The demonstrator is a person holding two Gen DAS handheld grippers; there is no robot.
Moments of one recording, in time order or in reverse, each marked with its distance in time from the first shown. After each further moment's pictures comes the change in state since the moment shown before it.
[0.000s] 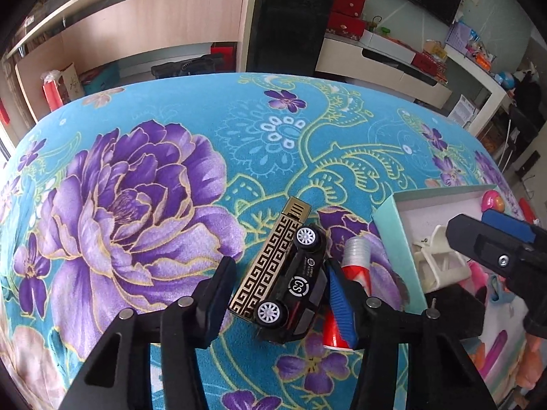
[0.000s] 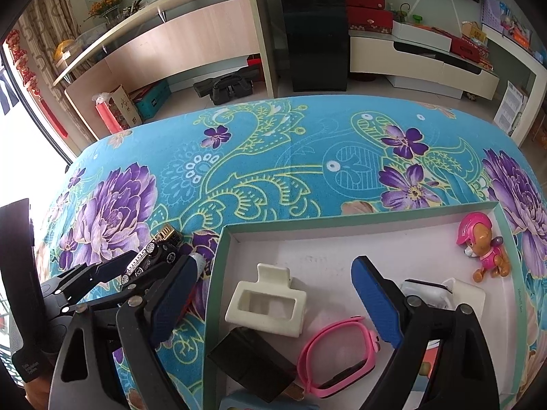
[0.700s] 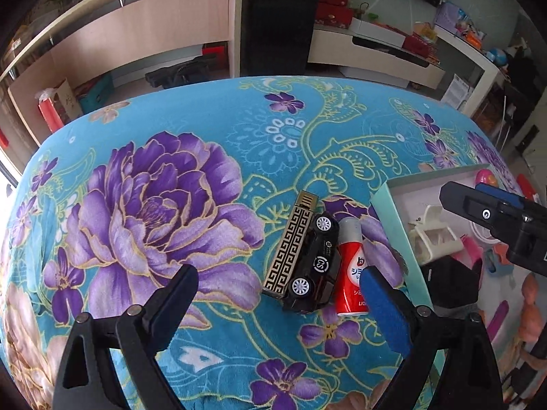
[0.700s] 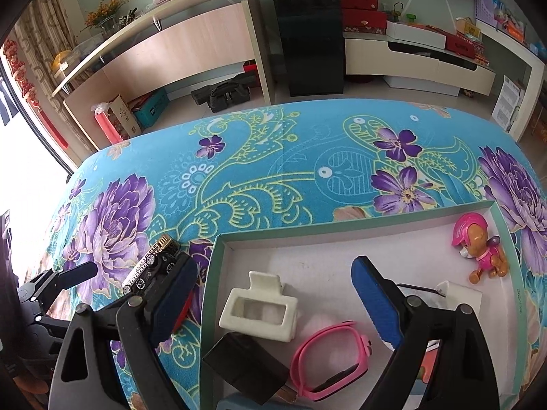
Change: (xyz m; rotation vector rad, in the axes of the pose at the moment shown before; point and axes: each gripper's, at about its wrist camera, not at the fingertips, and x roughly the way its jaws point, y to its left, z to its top) left arm -0.025 0.005 -0.003 0.085 0.043 -0.003; right arm -0.004 -0.011 0.003 0.039 -0.021 0.004
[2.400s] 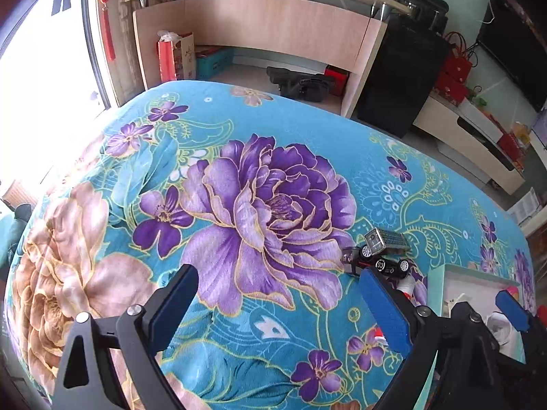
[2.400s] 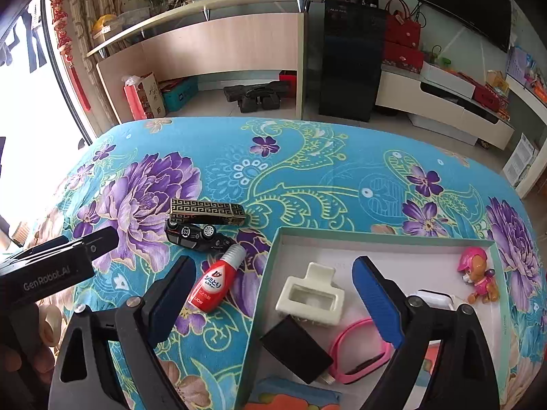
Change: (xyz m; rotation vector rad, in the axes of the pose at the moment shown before) left arm -0.057 0.061 -0.011 -0.495 -0.127 0.229; right arm -0.012 0.064 -0.014 -0.229 -0.046 0.004
